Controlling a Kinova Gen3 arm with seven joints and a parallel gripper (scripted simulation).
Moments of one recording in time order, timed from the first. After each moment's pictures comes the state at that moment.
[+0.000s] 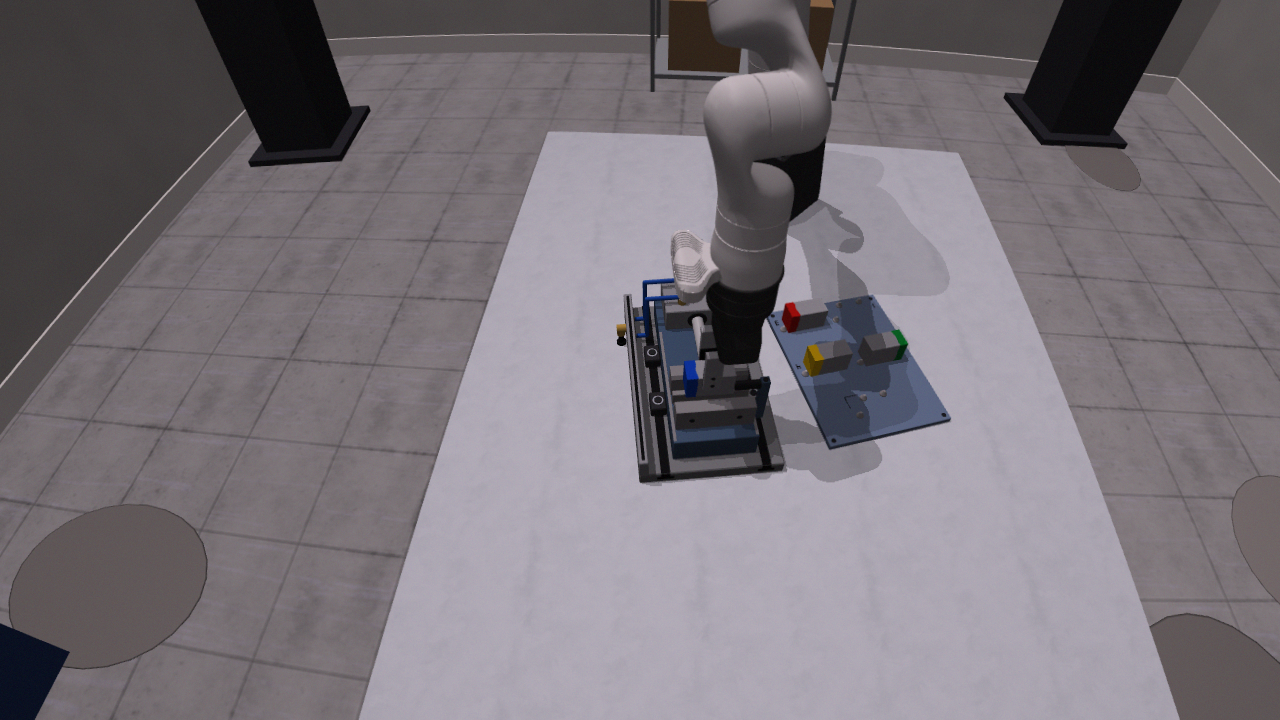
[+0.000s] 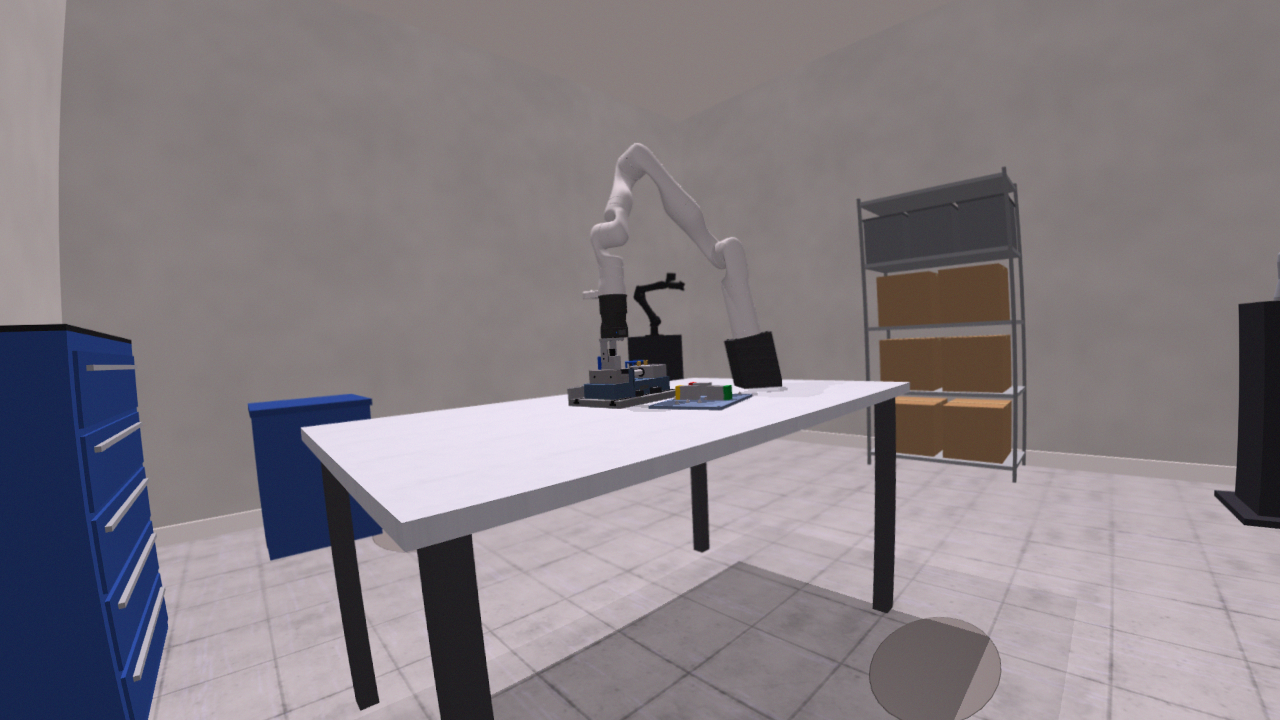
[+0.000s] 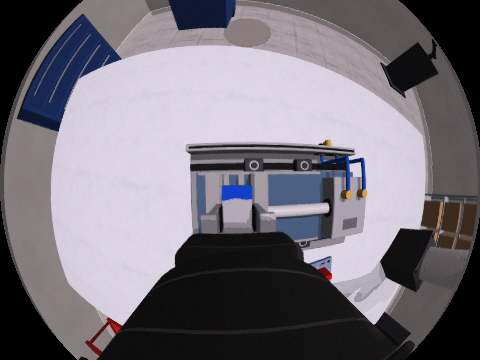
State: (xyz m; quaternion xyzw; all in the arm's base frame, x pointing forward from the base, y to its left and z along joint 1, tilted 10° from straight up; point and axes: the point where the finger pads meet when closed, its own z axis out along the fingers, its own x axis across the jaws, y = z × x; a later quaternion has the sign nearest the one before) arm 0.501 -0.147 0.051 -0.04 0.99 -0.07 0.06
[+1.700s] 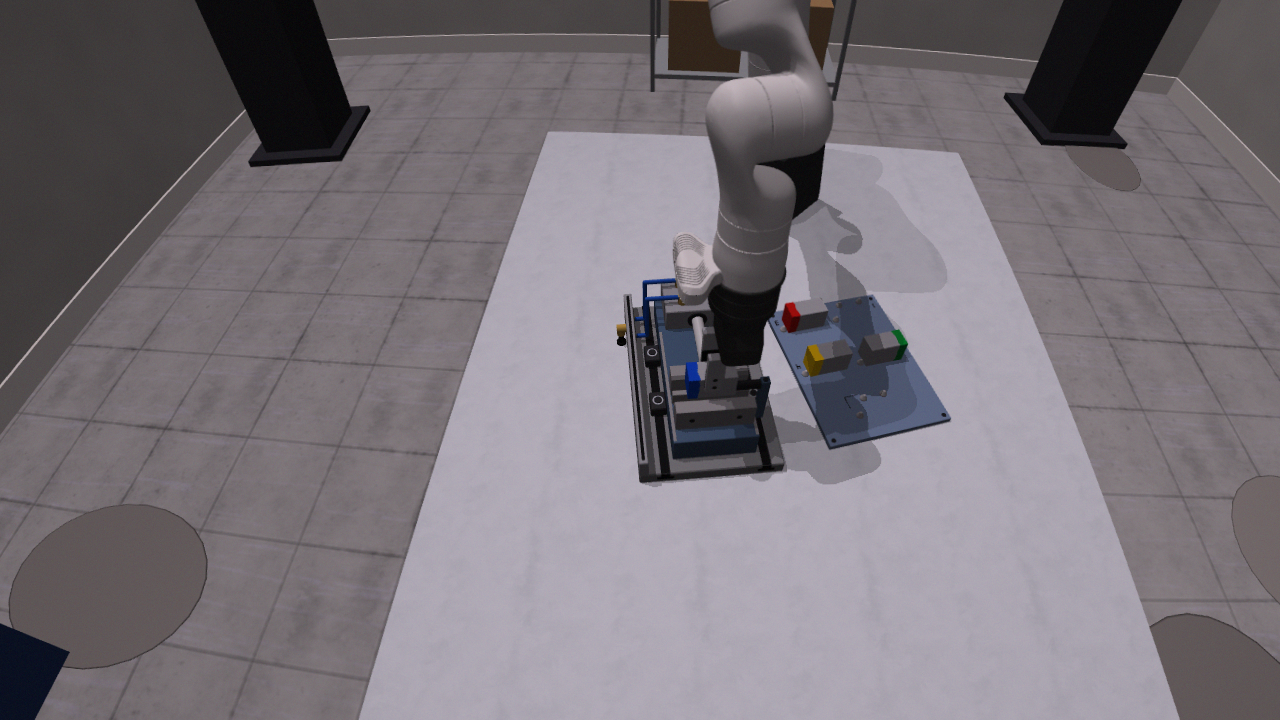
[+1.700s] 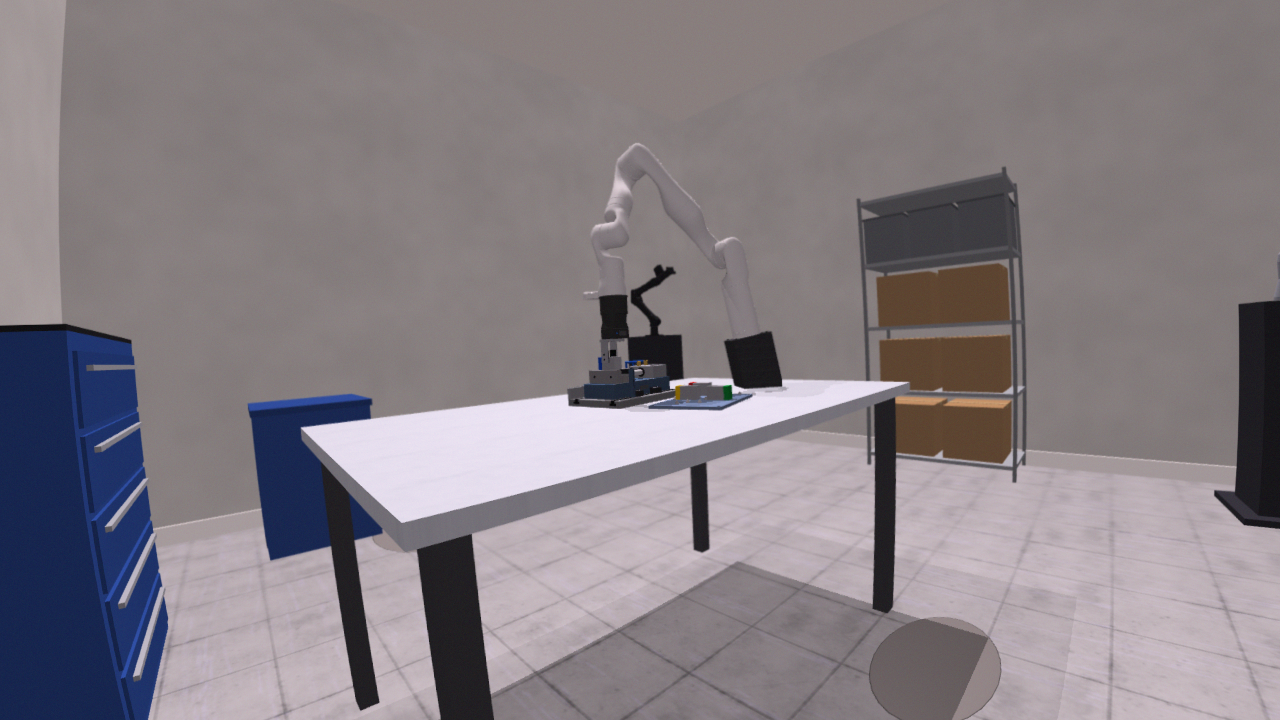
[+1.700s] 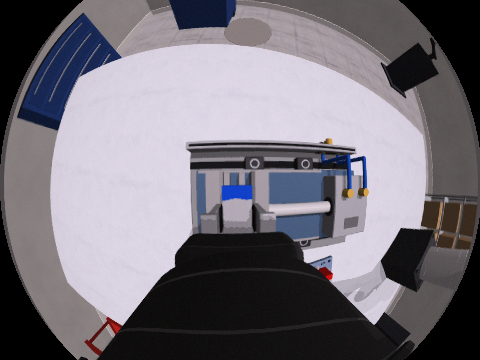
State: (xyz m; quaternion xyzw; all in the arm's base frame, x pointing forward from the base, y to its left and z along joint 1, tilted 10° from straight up) arm 0.501 -0.144 0.048 -0.04 0.99 -0.06 0.06
